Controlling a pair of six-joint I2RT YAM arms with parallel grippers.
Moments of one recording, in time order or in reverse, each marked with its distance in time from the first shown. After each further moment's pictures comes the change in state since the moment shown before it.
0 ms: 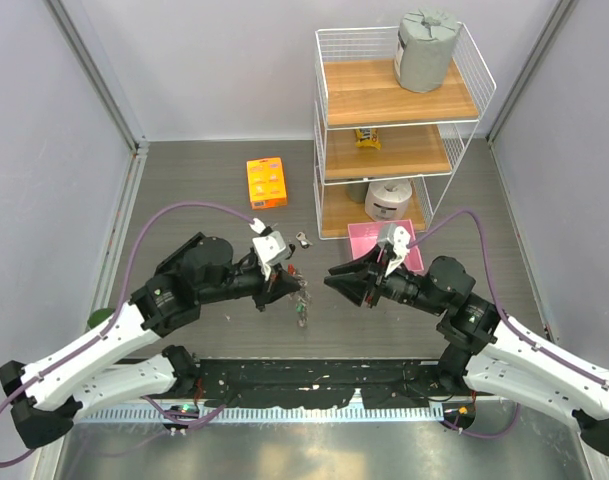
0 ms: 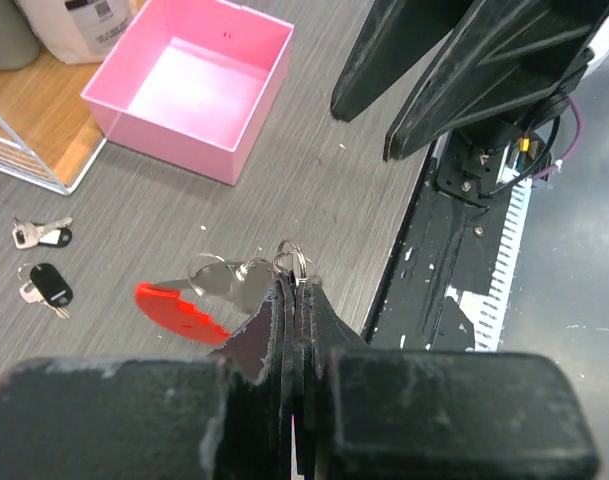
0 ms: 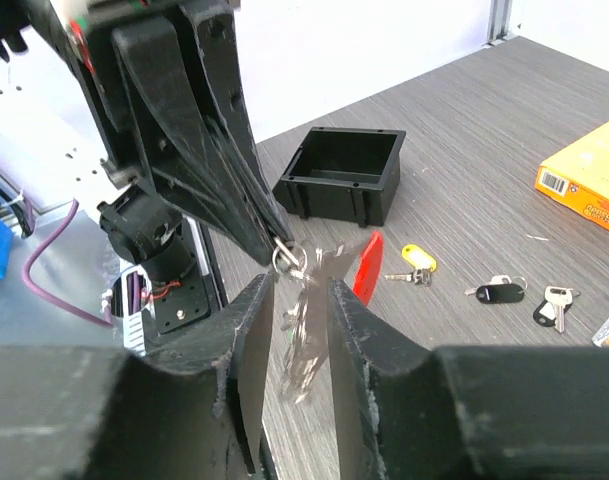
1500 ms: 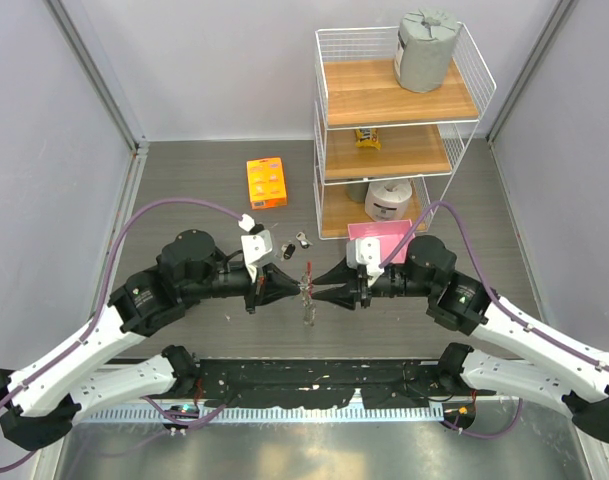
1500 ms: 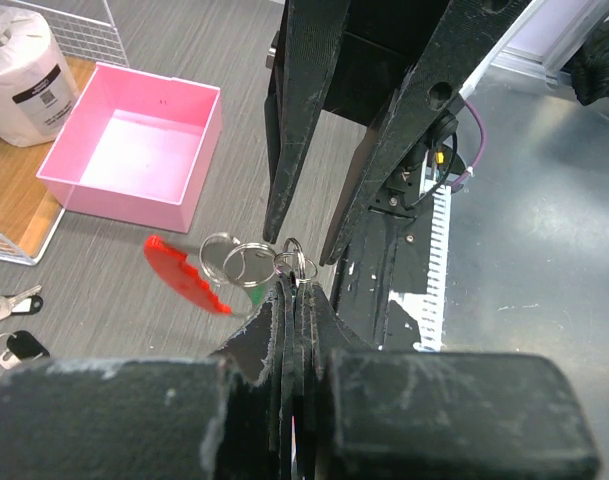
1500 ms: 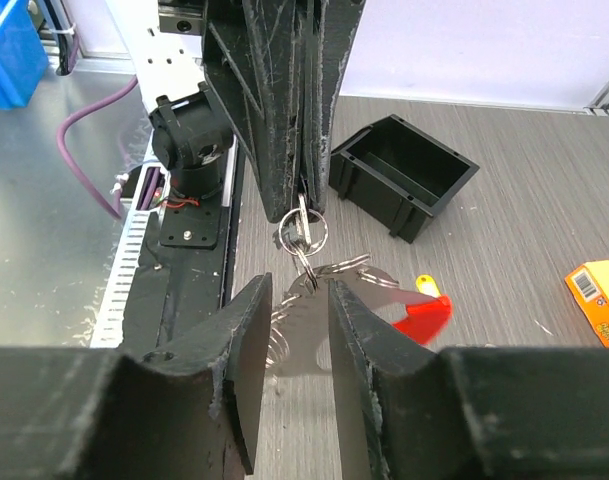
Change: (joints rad) left arm 0.000 -0.030 0.151 -0.091 0.166 0.029; right arm 0.005 0.168 0.189 -0.156 -0.340 -0.393
